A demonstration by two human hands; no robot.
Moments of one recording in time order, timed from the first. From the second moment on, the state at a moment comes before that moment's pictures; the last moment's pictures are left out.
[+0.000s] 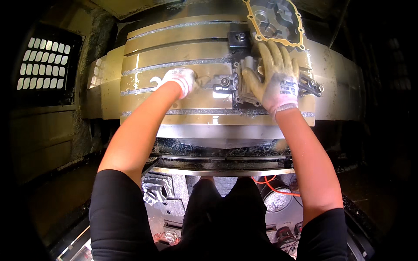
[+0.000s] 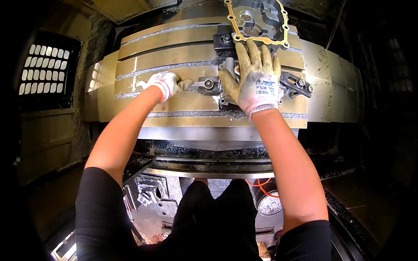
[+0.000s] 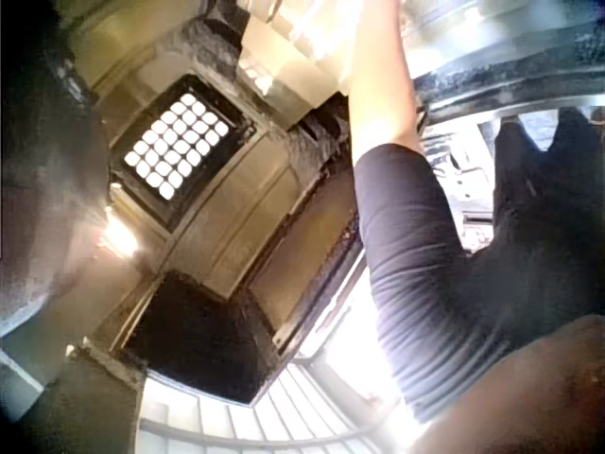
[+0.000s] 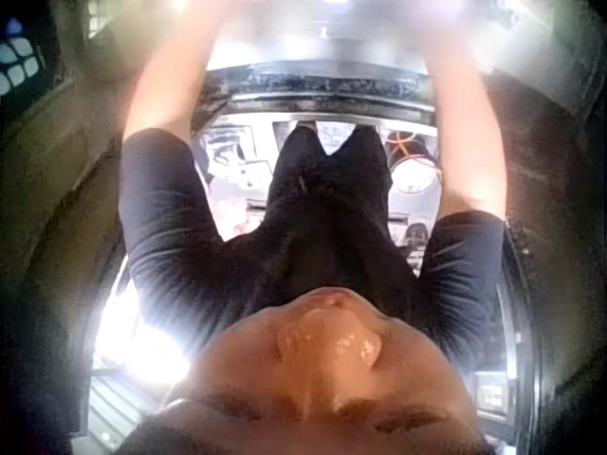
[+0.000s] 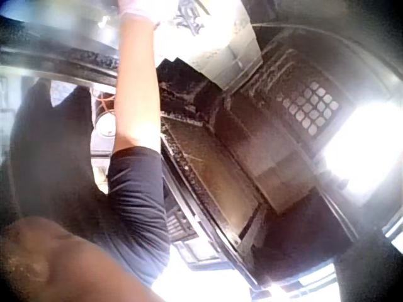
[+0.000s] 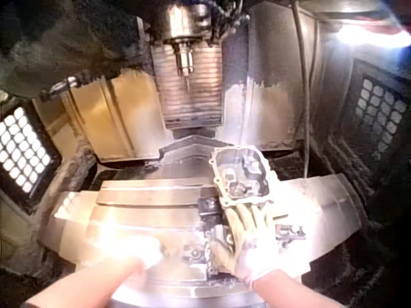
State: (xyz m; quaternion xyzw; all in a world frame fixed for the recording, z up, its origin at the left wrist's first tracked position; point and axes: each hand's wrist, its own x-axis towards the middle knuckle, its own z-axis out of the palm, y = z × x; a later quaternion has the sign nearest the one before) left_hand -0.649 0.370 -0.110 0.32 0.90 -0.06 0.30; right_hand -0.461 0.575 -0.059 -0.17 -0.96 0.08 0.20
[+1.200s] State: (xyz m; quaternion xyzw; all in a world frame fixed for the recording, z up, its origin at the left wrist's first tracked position) left_hand -0.470 0.456 -0.187 -0.37 0.43 0.70 0.43; right_hand -0.441 0.584 -0.055 -0.12 -0.94 0.13 0.28
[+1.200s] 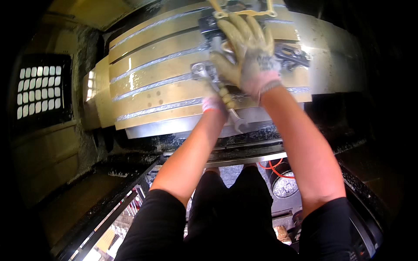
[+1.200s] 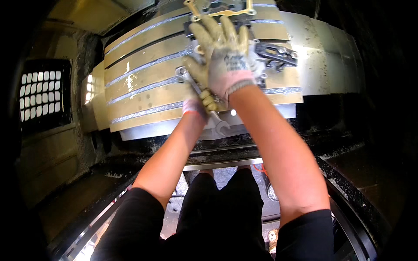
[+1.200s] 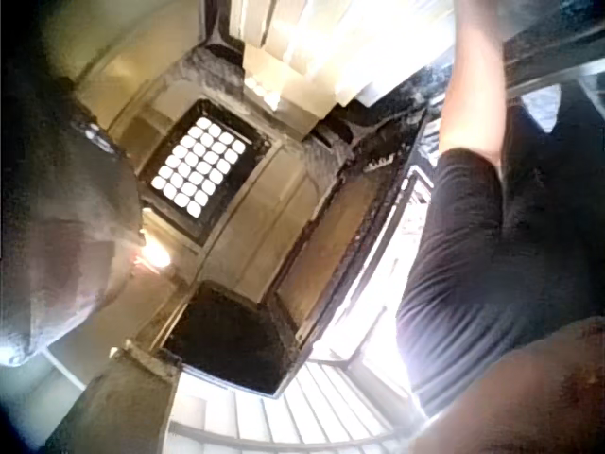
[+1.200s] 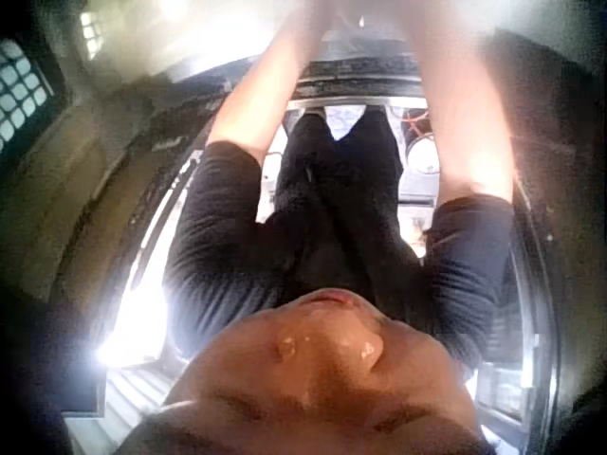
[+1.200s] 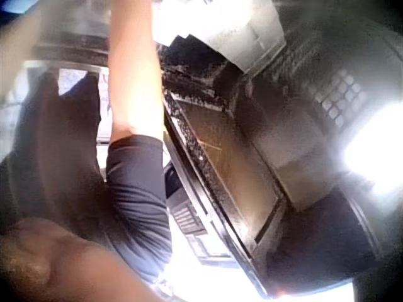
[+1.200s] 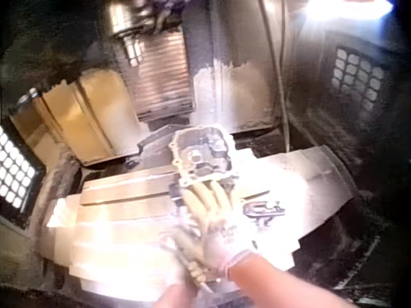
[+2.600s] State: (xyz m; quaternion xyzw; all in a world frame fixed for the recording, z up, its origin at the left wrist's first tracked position) left_hand -0.516 0.560 -0.032 0.68 0.73 0.05 0.04; right_hand -0.314 0.589 -0.057 -0.36 -0.02 0.93 0.02
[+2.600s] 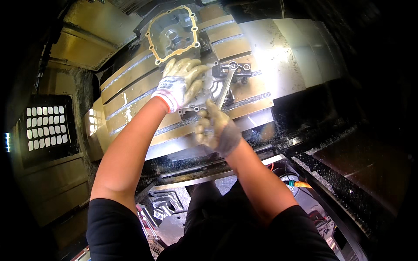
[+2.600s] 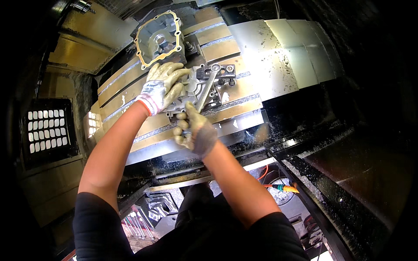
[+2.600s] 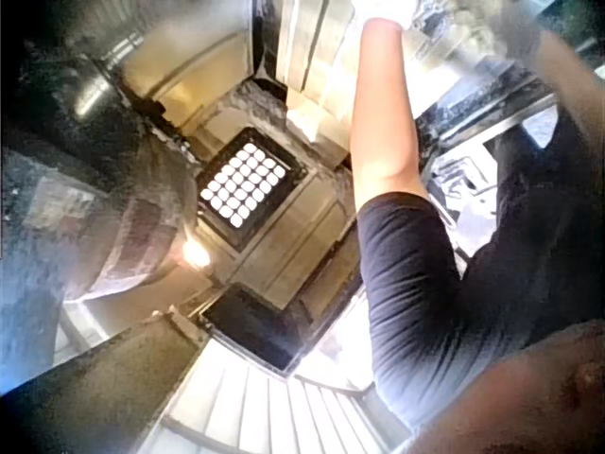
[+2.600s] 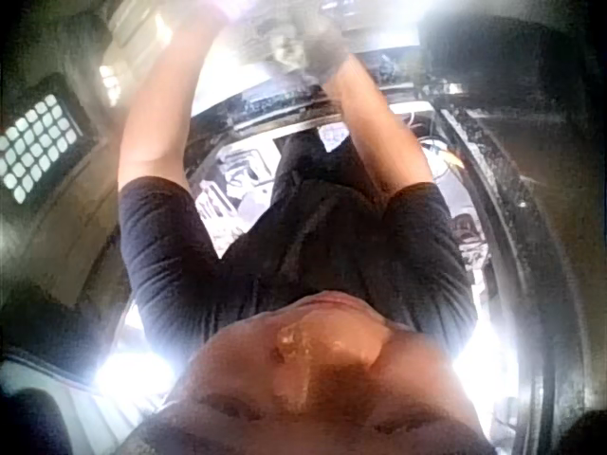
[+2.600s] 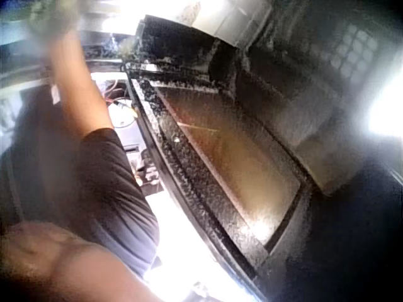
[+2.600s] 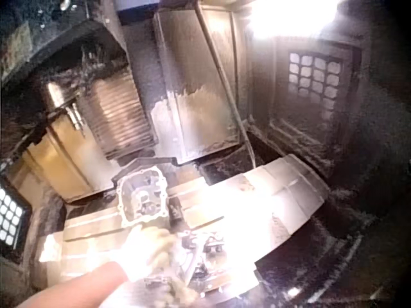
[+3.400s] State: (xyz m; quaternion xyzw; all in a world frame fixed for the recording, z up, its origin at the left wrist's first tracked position) left_hand -0.520 0.553 -0.055 0.65 0.75 0.12 0.04; right_hand -0.186 0.821 -0.036 -0.43 -0.43 0.76 -0.22
